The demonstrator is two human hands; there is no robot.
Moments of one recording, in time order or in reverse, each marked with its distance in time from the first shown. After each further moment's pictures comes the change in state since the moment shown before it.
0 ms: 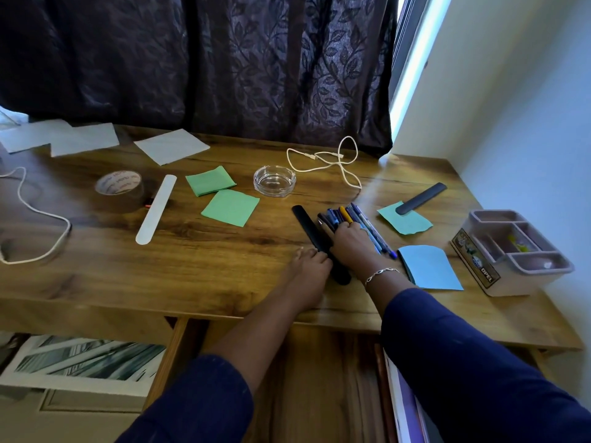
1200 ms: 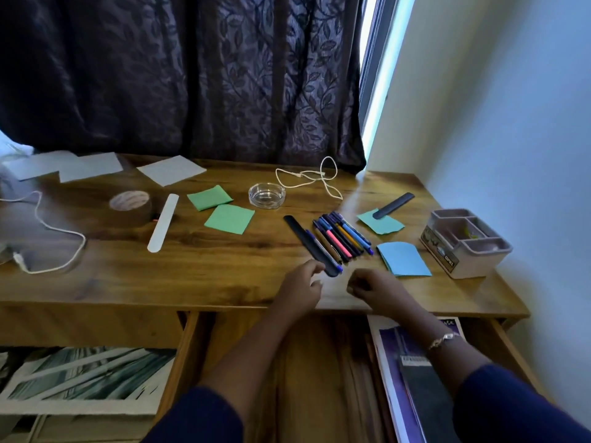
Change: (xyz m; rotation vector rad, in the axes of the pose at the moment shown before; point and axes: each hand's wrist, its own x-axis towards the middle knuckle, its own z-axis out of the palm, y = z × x) left_hand -0.065 0.025 -0.023 -0.787 0.167 -0.205; right_hand -0.140 0.052 -0.020 0.205 -0.022 -0.206
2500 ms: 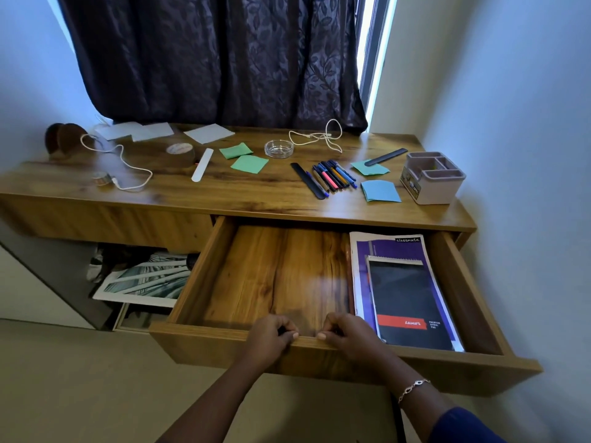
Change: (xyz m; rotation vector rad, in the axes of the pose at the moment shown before) left_hand -0.285 -0.009 0.077 -0.007 -0.054 -0.260; right_hand -0.256 0.014 0.103 0.283 -0.250 -0.112
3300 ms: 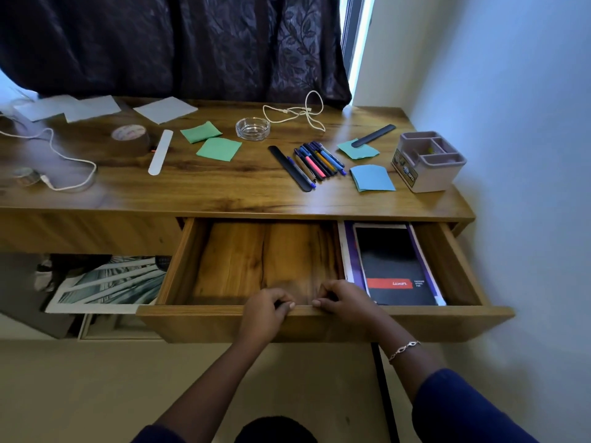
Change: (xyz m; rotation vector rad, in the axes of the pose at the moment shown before) left_hand 0.085 0.012 -0.017 0.069 0.054 0.077; right_hand 0.079 0.002 -0.040 -0.006 0.004 0.136
